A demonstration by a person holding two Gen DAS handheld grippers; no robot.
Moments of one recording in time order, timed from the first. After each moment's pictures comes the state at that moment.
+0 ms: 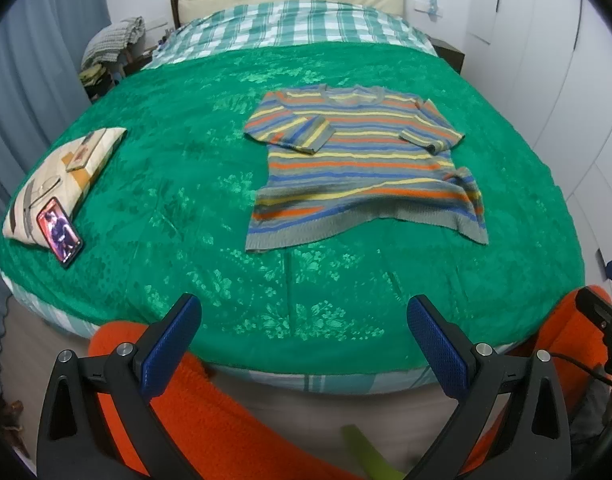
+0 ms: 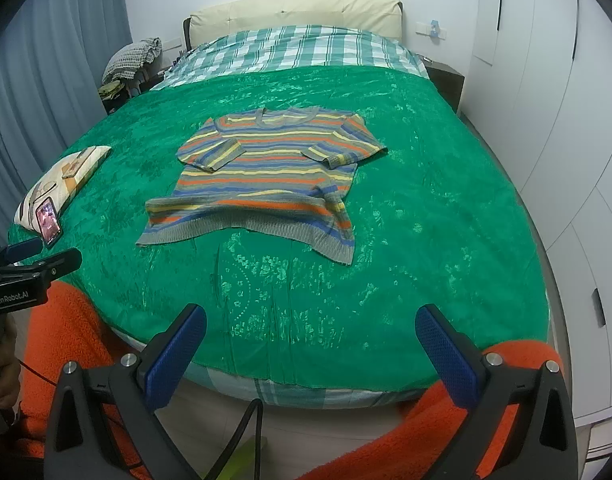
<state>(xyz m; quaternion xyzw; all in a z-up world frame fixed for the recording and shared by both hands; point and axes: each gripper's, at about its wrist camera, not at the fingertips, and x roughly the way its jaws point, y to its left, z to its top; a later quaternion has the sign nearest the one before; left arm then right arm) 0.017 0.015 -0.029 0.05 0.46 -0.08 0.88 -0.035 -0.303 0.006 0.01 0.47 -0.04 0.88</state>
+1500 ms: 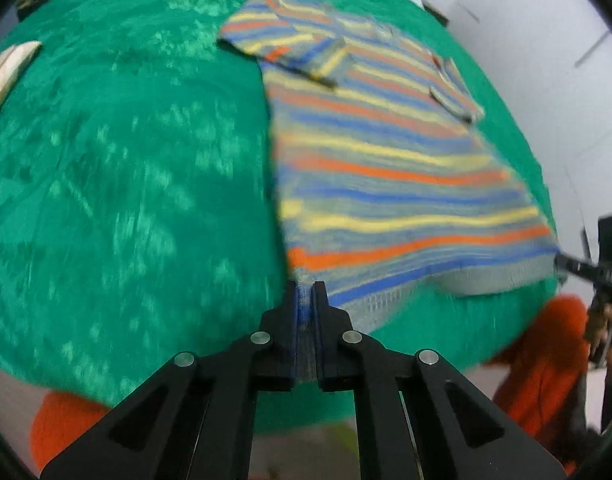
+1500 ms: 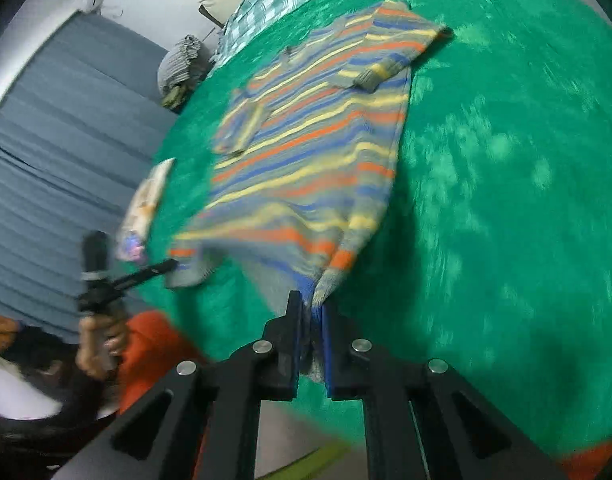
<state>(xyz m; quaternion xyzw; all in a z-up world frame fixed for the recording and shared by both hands) 0.138 0.092 -0.148 -0.04 0.59 -0.20 0.78 0.091 -0.416 -0.118 0.27 0.56 0.17 0.76</state>
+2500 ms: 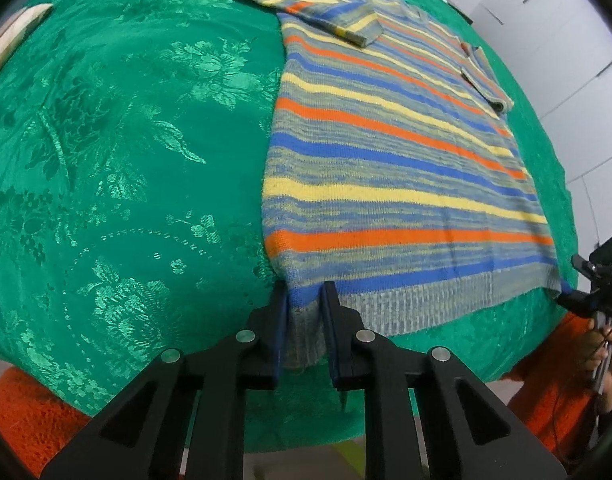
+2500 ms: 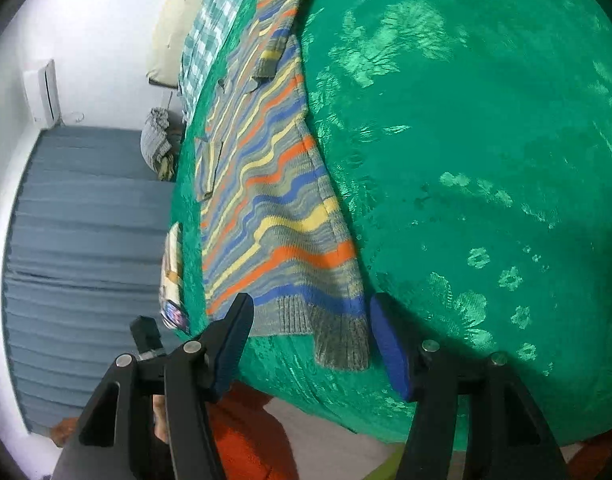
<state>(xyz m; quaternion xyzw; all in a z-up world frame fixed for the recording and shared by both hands) 0.132 0.076 -0.188 -0.07 0.60 -0.16 0.78 0.064 -0.454 -0.194 0.47 0.53 0.11 0.70</state>
